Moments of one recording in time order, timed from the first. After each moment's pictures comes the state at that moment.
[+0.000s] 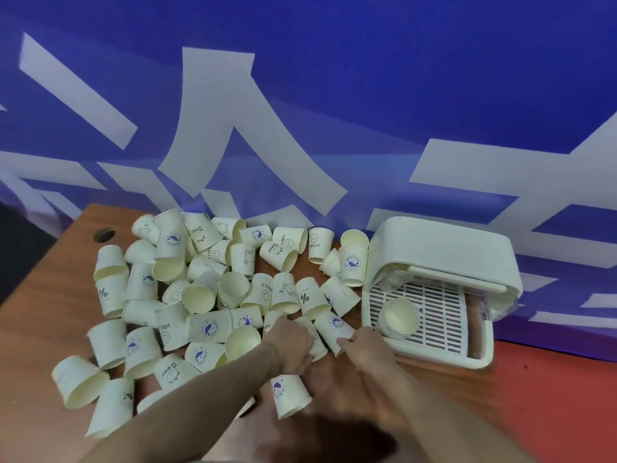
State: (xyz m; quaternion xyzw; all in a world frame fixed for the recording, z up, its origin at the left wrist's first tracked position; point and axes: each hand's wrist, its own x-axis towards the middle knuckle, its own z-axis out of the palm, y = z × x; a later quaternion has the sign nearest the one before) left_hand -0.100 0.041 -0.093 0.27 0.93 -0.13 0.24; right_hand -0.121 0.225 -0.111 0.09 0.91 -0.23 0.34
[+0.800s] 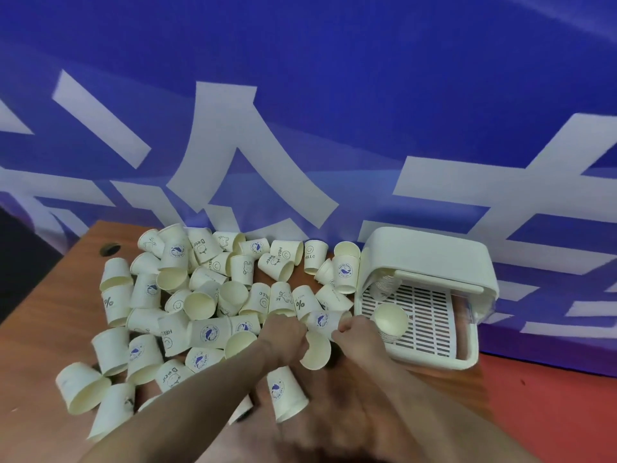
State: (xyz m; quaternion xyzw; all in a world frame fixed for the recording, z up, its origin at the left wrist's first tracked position) left_hand -0.097 0.047 -0.064 0.15 0.97 -0.10 0.17; right_hand -0.113 0.221 -0.062 0.05 0.92 -0.33 0.21
